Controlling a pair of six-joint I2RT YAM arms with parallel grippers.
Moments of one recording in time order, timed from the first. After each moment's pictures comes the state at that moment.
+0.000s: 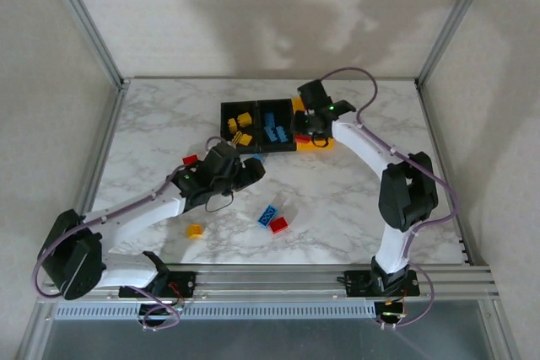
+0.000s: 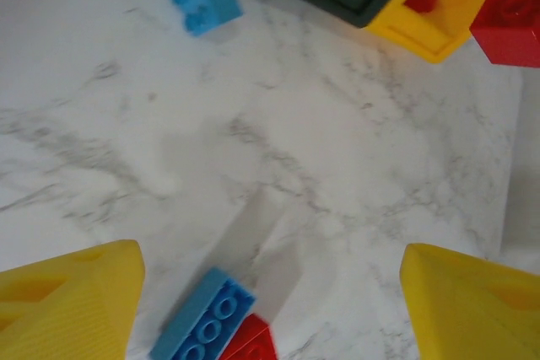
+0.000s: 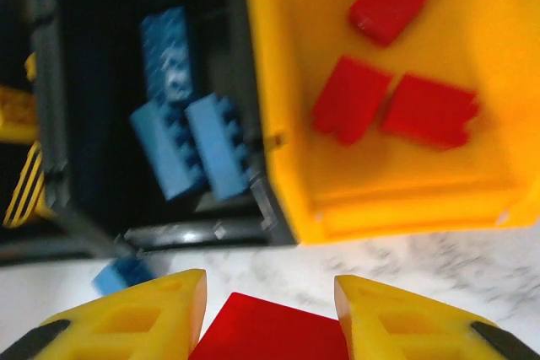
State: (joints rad) left arm -0.71 1.30 0.84 -0.29 0.00 -1.08; right arm 0.50 1.83 1.55 -0.70 0.07 0.56
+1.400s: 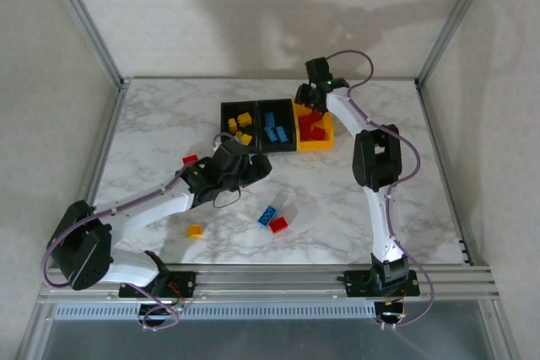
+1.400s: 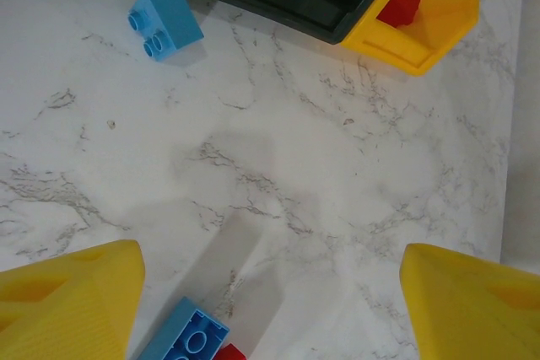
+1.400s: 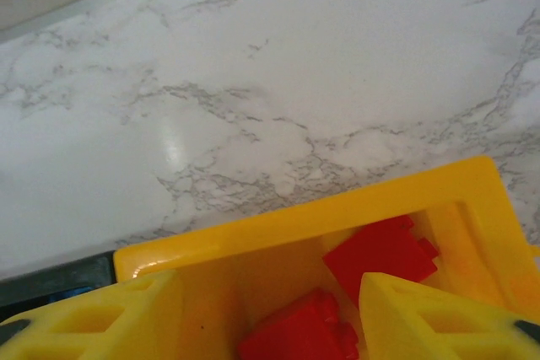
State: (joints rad) left arm -0.73 1.36 0.88 -0.27 -0.05 -1.07; right arm 0.35 2.33 2.09 -0.66 0.07 0.53
